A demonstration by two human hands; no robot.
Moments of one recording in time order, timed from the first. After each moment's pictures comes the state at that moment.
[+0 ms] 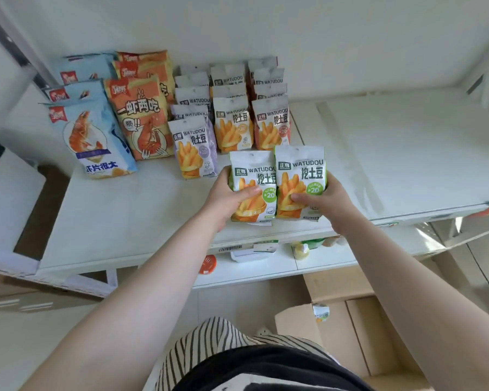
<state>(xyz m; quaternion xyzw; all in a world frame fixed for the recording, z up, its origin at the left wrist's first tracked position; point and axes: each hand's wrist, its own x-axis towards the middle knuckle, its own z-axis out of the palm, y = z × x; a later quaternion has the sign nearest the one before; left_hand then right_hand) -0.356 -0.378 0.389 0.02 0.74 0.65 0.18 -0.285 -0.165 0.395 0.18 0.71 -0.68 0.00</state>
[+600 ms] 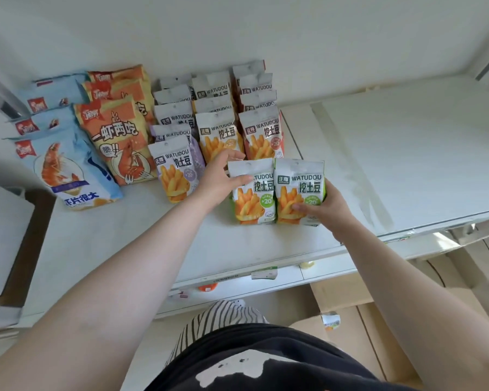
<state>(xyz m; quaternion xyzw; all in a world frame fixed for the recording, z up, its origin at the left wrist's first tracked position) -0.459 -0.347 0.390 0.15 0.84 0.50 0.13 -0.339 -0.124 0.346 0.19 0.71 -0.68 -0.02</state>
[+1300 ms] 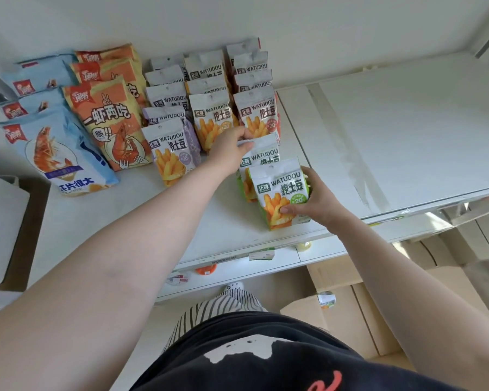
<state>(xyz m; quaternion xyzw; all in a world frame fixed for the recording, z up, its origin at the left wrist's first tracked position) -0.471 -0.311 0.401 0.19 0.89 0.39 0.09 -0.322 -0.133 0.335 0.14 0.75 -0.65 0.07</state>
